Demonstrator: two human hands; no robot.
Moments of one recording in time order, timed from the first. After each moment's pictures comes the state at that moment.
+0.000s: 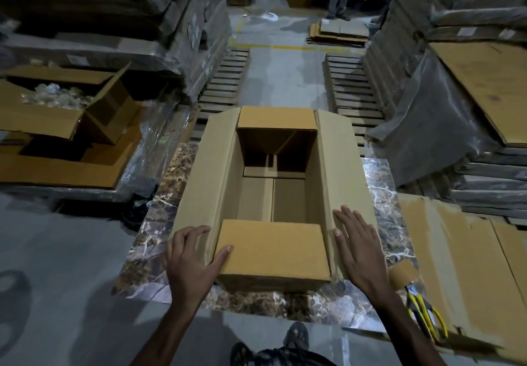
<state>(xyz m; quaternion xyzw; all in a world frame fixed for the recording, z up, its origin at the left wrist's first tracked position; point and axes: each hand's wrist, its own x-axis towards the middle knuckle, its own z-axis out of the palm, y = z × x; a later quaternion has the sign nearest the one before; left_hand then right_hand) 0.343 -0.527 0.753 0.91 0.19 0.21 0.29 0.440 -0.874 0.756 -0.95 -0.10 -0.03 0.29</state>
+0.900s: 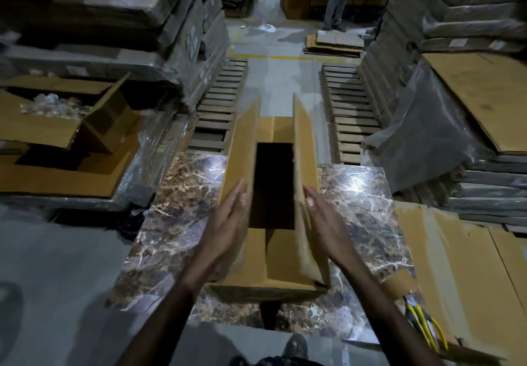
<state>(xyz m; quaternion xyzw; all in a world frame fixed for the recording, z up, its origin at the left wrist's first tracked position) 0.423 -0.575 0.858 0.81 0.10 -0.01 0.58 0.472 -0.804 0.831 -0.86 -0.07 0.08 0.50</state>
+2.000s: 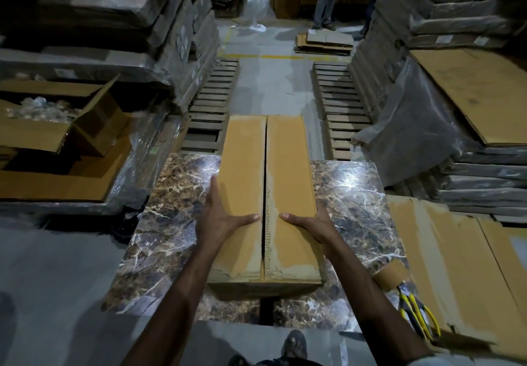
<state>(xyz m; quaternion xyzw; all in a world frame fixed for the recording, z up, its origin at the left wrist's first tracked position) 0.468 -0.555 0.791 0.90 0.25 -0.07 0.35 0.507 -0.809 0.767 -0.74 0.13 0.21 0.63</state>
